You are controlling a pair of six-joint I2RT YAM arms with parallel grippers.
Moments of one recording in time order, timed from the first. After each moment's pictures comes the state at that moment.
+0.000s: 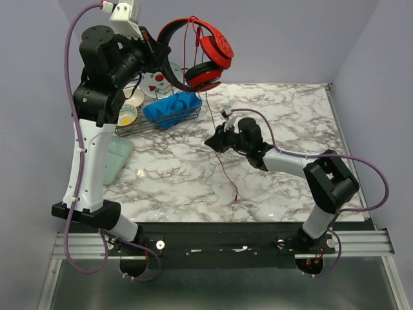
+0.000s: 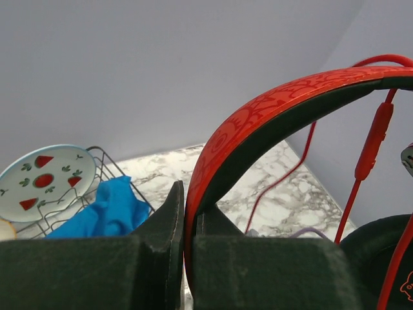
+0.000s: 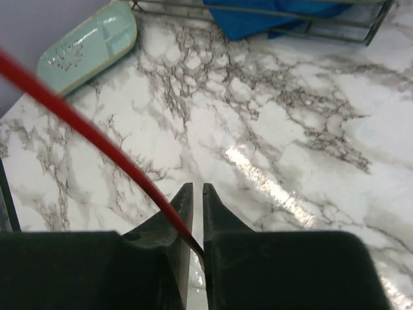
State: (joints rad) left arm -0.27 1.51 2.16 -0.64 0.28 -0.28; right arm 0.63 1.73 0.97 0.50 -0.34 0.28
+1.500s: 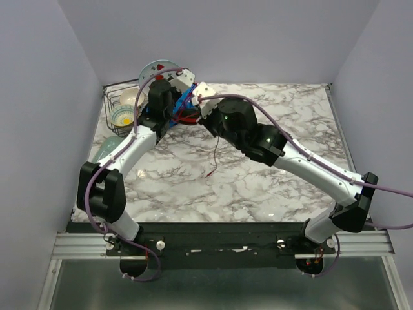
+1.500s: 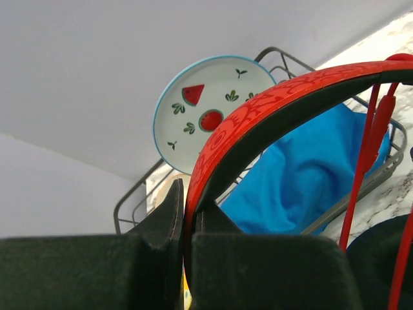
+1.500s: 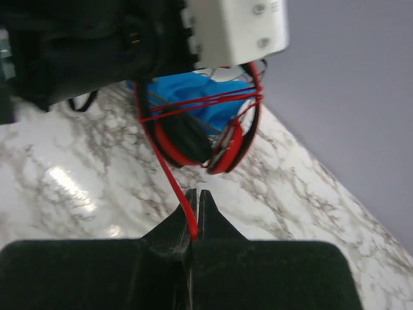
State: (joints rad) left arm -0.33 1.62 1.30 0.16 -0.29 0.57; right arm 1.03 1.54 1.64 -0.38 0.33 -0.29
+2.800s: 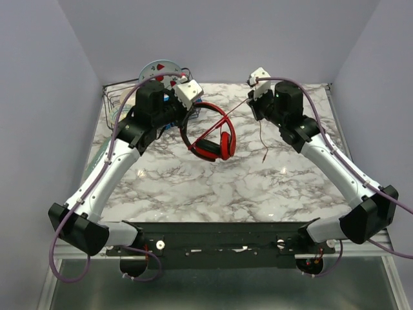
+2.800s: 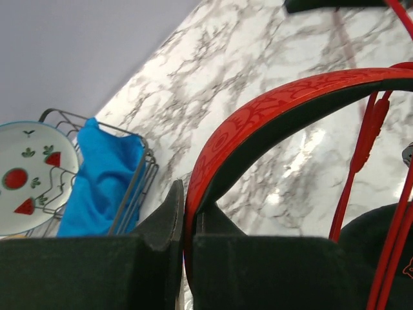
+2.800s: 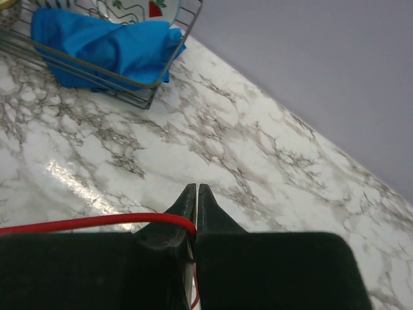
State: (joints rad) left arm -0.45 1.31 1.37 -0.38 0.32 0.36; right arm 0.49 1.39 1.36 -0.23 0.00 -0.30
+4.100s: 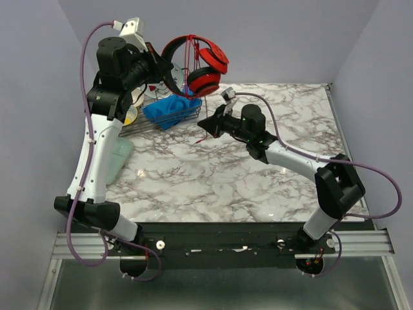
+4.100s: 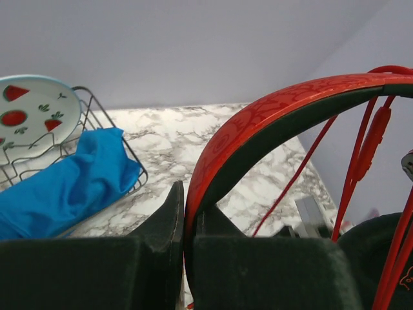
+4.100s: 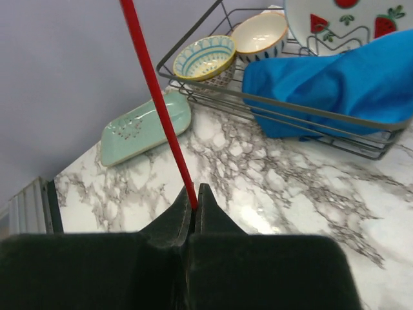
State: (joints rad) left arm -0.24 1.48 1.92 -0.56 0.32 -0.37; right arm 0.62 1.66 1.09 0.53 -0.39 0.34
